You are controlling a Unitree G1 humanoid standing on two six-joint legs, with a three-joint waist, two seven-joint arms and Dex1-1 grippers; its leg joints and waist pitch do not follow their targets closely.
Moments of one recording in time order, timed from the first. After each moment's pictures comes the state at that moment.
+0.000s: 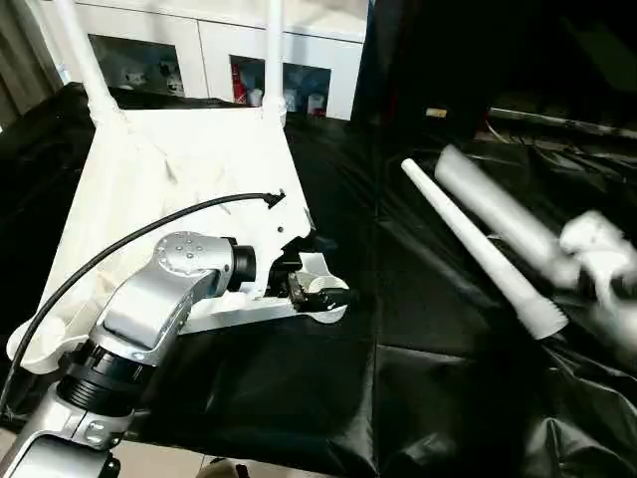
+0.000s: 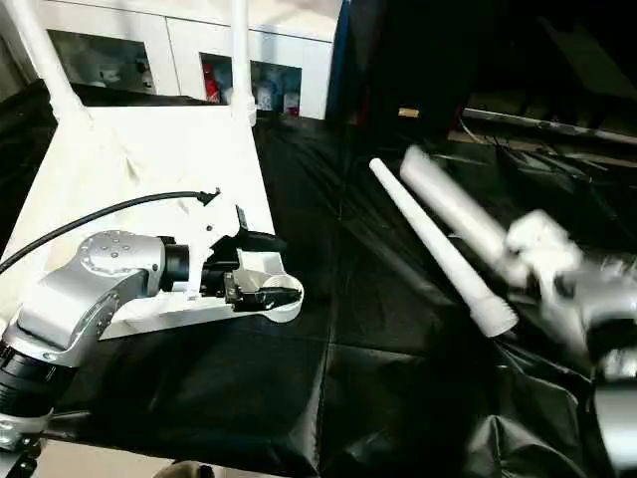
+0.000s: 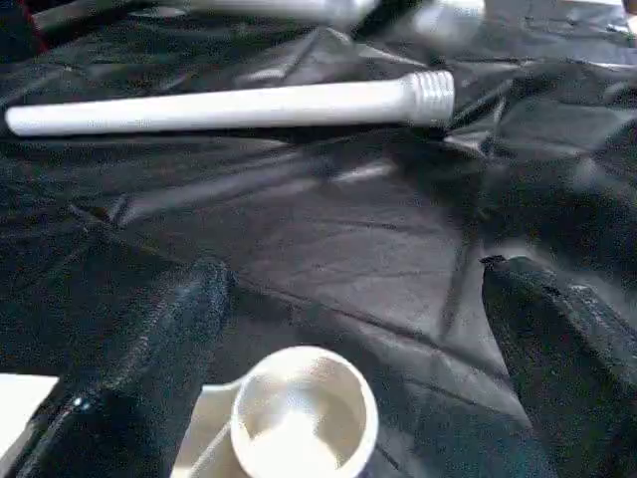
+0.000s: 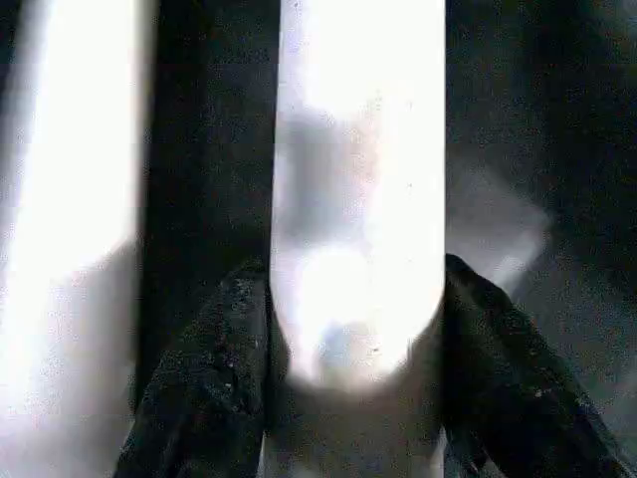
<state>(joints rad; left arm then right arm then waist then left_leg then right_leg) -0.50 0.45 -0.28 -0.07 -0.26 0.57 -0.95 -0.77 -0.75 0.02 0.96 -0.11 0.38 0.68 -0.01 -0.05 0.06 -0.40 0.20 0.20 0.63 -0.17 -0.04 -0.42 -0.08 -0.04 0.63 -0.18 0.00</state>
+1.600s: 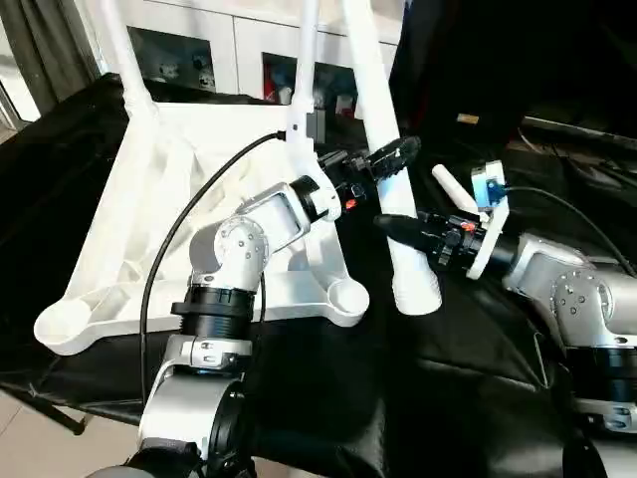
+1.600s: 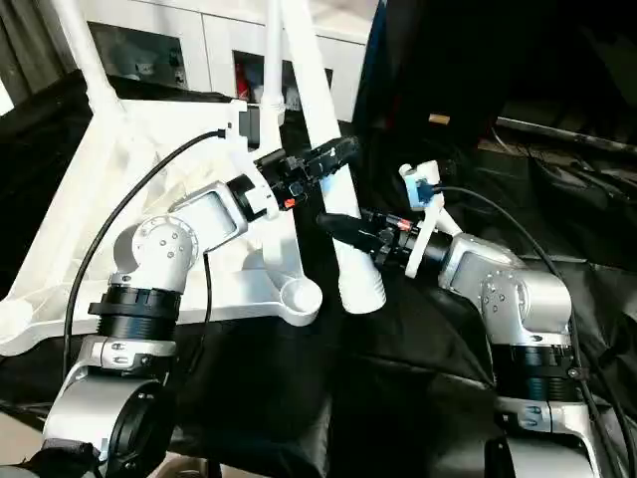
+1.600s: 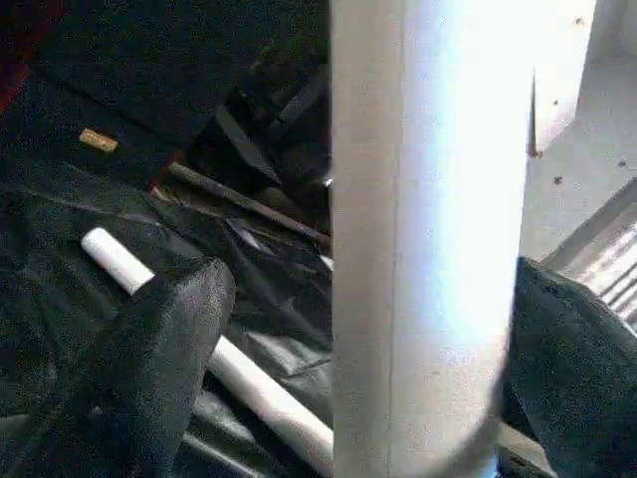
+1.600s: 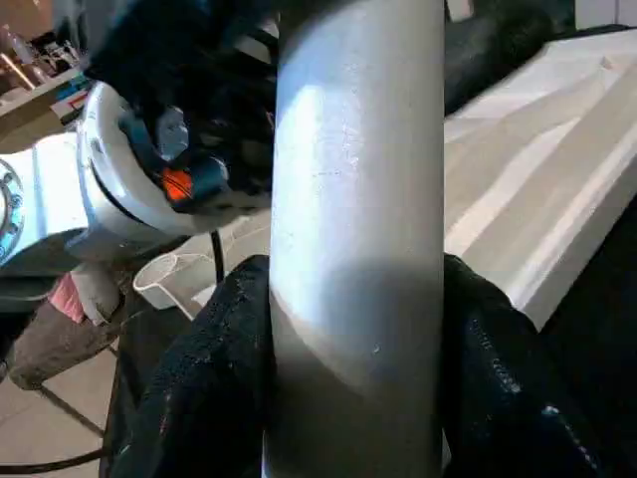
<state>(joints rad) -0.80 -0.08 0.16 0.33 -0.62 0.74 -0.47 -0.50 -0.35 -0.13 0.09 0.59 0.84 0.91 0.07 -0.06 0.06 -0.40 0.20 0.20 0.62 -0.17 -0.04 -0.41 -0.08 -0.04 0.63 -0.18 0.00</state>
